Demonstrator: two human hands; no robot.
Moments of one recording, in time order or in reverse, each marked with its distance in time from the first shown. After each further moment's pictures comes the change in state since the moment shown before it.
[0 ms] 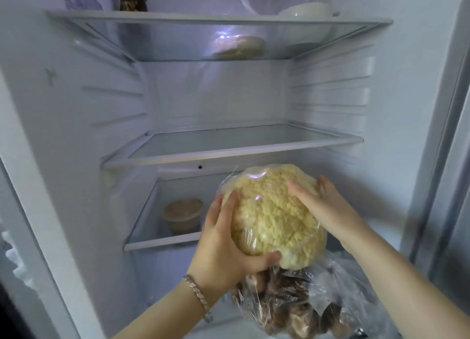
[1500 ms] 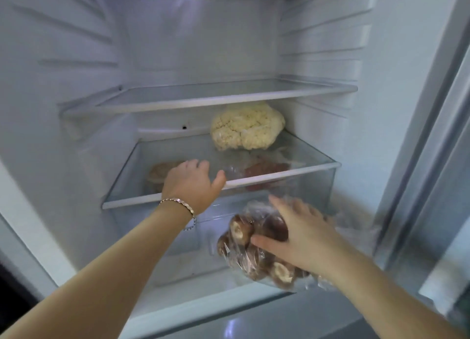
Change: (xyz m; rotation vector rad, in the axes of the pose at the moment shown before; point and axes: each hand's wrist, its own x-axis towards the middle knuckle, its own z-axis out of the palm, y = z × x) left_hand 0.058 -0.047 0.002 0.888 -0.040 -0.053; right_hand -0.060 0.056 0.034 -0.811 -0.268 -0.129
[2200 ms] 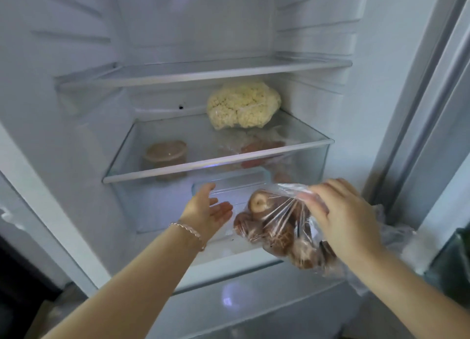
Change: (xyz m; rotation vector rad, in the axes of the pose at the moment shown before) left_hand -0.070 0.040 0.015 -1.897 -0.449 -1.104; right_hand -0.021 0.050 0.016 0.047 0.862 -0.332
